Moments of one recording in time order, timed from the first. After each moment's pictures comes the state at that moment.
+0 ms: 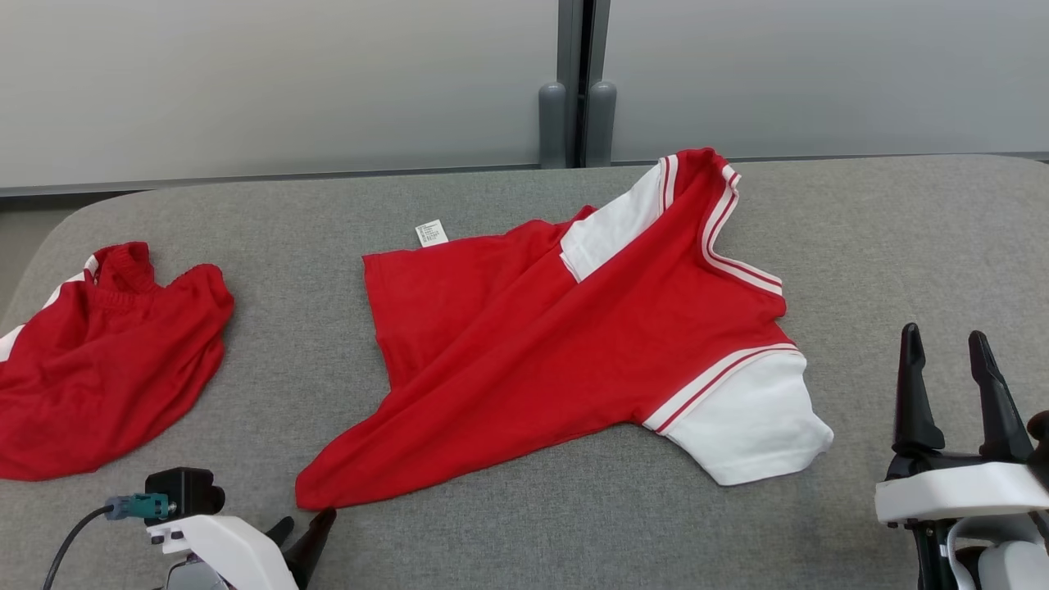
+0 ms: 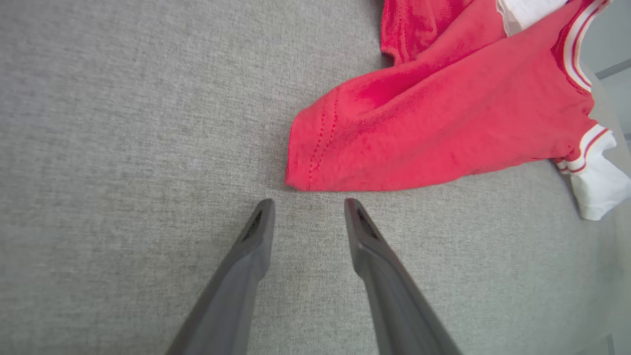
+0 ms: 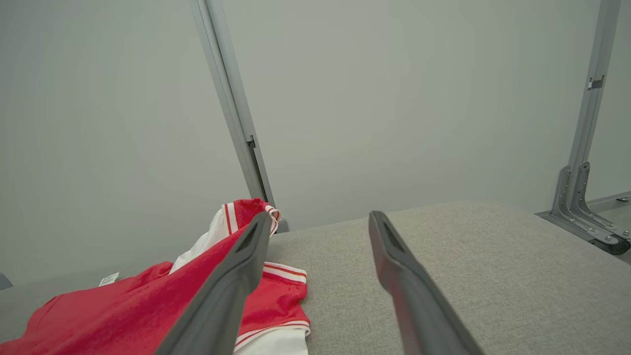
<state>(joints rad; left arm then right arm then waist) -0.03 0.32 -0.25 0.23 -0.86 0.03 0.42 -0.11 -0.05 -0.09 0.17 0.27 0.13 -0.26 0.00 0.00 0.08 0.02</state>
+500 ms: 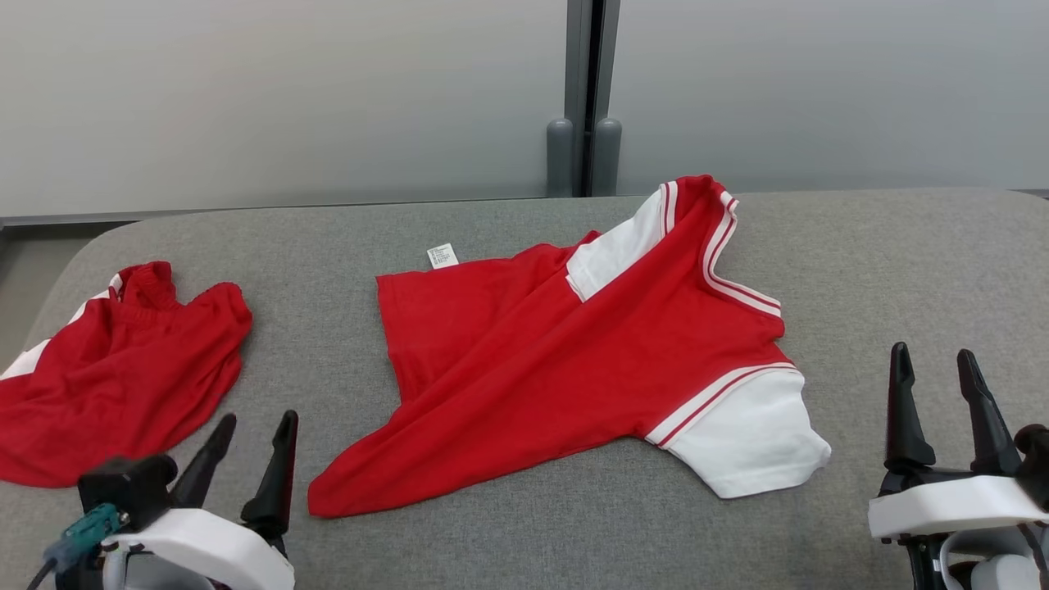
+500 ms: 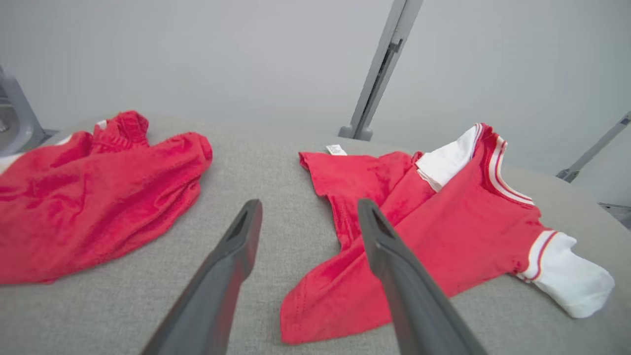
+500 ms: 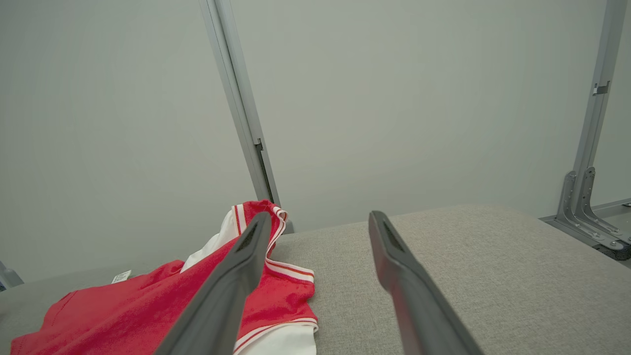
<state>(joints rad) 0.04 0.34 -0.22 -0.01 -0.66 0.10 0.08 -0.09 -0.05 -0.08 0.20 0.26 0.13 -0.26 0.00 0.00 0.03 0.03</state>
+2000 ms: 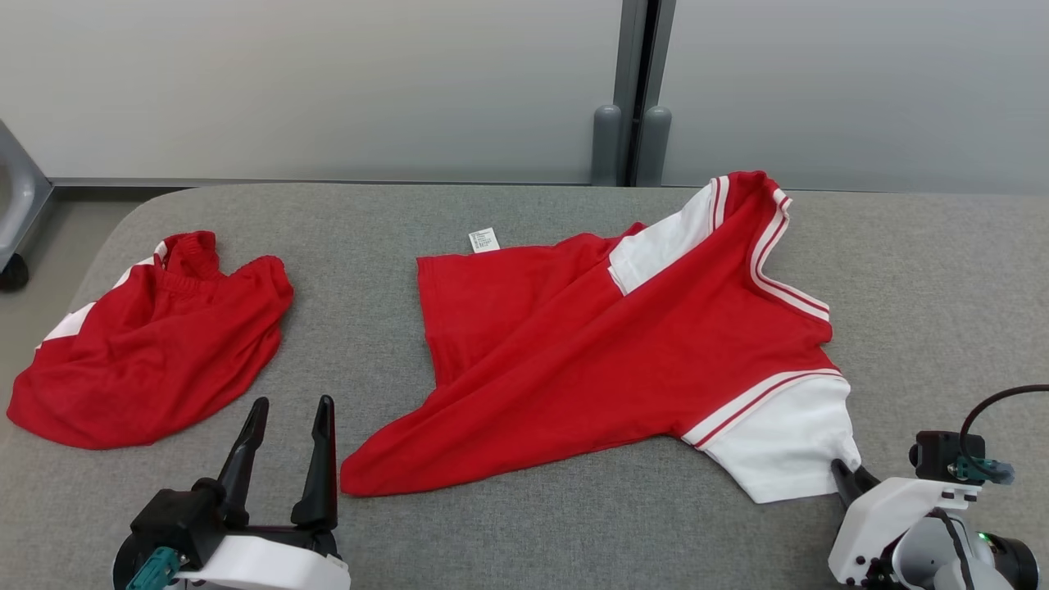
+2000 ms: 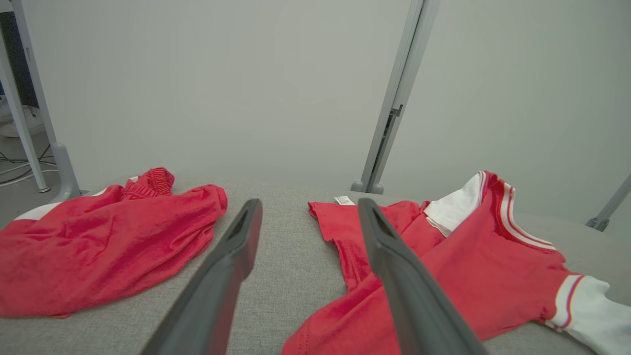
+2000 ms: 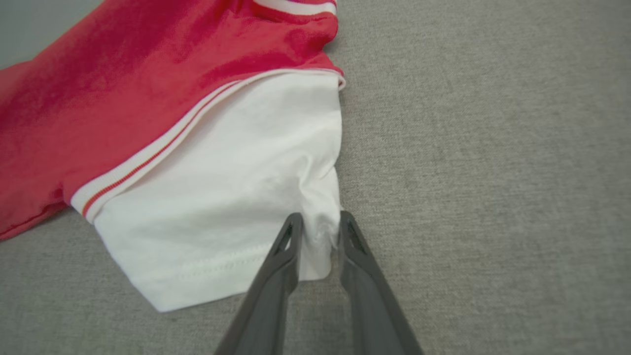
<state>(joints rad) 0.01 0.20 -0.24 0.09 -0.46 0.07 -0.26 -0.22 -0.11 0.05 0.62 0.36 0.13 0.12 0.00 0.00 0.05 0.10</state>
